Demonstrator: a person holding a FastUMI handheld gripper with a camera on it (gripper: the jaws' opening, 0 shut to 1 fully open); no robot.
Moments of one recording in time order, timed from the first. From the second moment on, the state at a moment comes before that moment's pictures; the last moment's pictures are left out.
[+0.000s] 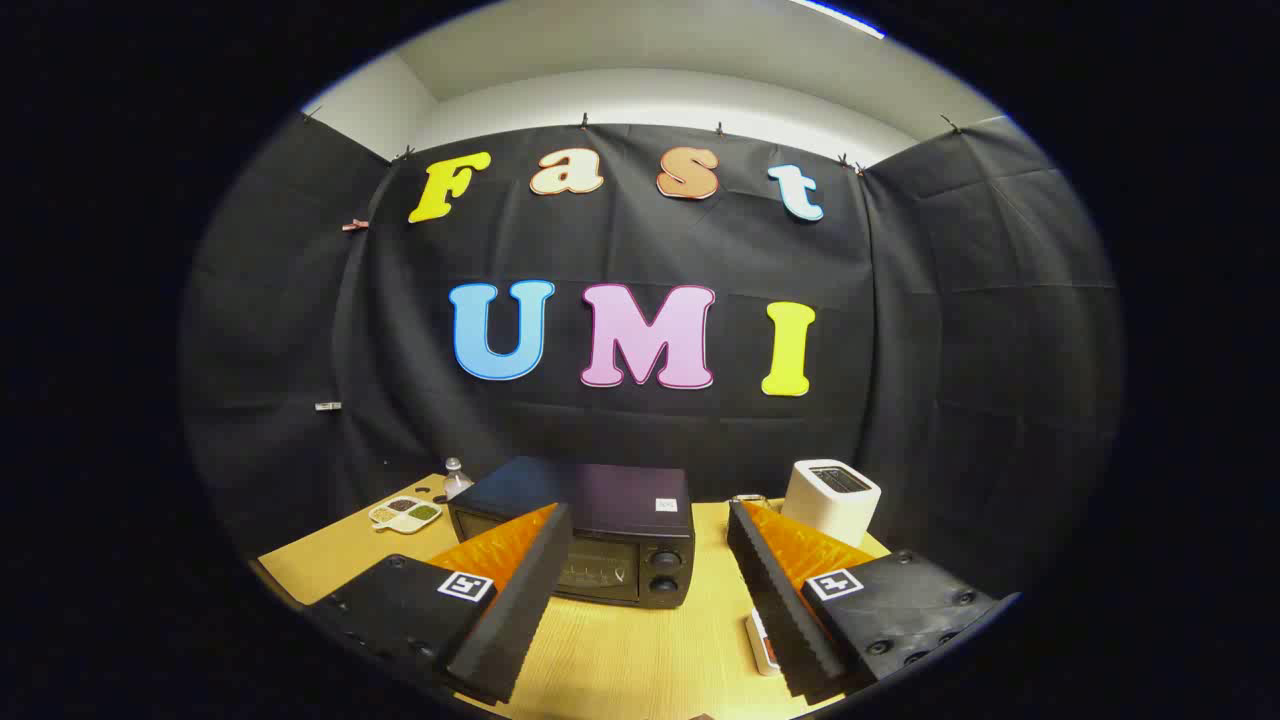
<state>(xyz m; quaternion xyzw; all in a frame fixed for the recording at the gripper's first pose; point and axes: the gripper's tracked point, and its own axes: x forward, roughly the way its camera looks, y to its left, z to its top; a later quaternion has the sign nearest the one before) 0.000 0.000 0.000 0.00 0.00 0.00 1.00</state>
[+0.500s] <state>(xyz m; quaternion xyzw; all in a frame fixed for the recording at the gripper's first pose) 0.020 0.018 -0.028 0.00 0.06 0.00 1.00</state>
